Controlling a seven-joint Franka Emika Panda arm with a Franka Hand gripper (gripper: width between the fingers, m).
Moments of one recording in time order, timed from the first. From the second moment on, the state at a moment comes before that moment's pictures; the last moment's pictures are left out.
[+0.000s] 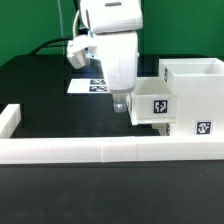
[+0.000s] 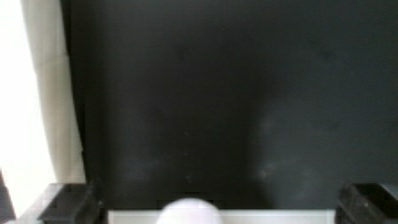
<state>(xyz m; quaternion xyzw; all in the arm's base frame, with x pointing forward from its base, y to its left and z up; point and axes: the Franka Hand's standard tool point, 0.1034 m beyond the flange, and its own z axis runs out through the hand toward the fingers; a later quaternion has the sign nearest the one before) 0.587 -0.023 0.061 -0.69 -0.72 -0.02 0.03</state>
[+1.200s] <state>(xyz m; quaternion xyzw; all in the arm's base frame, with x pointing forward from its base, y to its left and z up) 0.585 0.011 0.066 -0.69 -0.72 -0.01 0.03</state>
